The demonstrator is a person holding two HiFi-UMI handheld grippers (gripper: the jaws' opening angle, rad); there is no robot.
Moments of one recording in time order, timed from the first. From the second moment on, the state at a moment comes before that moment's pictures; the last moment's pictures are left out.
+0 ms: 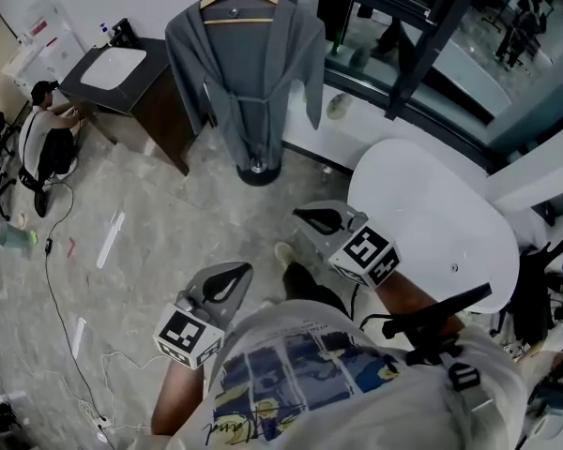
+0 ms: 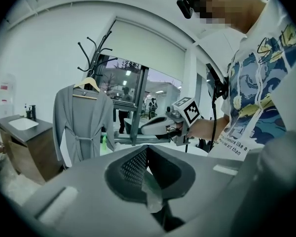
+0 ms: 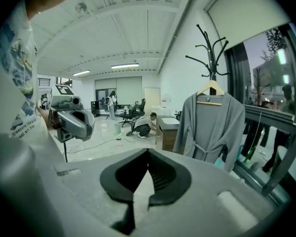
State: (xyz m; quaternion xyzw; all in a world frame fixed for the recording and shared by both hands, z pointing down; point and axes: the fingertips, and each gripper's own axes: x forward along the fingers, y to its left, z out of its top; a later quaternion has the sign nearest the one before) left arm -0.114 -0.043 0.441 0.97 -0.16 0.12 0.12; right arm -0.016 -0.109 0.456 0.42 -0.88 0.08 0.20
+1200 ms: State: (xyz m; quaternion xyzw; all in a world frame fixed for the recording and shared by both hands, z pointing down) left arm -0.125 -0.019 0.433 0.97 -0.17 0.12 0.12; right arm -0.062 -0.069 0.435 0.36 -0.91 0.04 0.21
